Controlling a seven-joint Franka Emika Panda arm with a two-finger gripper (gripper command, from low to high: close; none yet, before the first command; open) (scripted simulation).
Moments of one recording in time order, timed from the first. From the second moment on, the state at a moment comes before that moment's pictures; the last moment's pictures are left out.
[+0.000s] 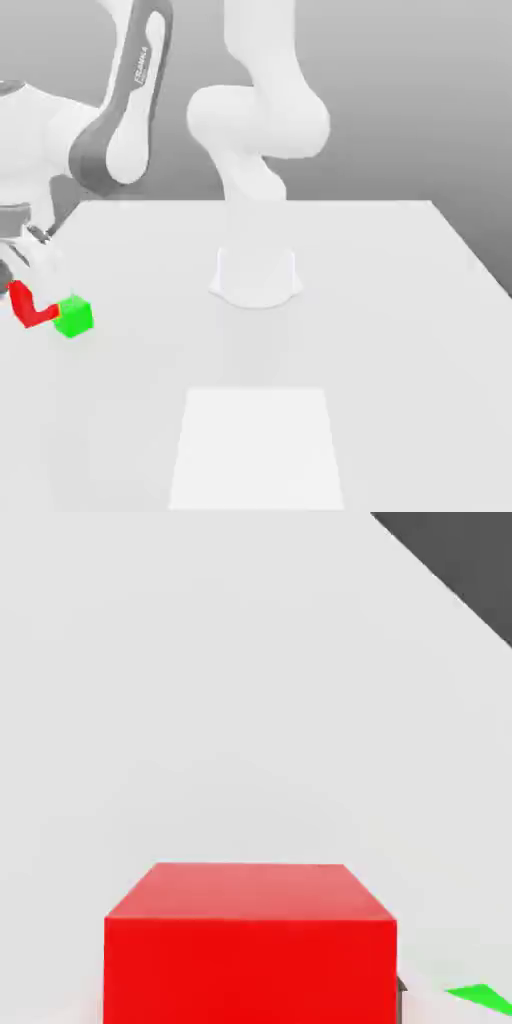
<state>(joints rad) -0.57 -0.15 -0.46 -2.78 -0.24 2.65 0.98</state>
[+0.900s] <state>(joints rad) -0.68 -0.04 -0.53 -2.87 -0.03 2.84 0.89</state>
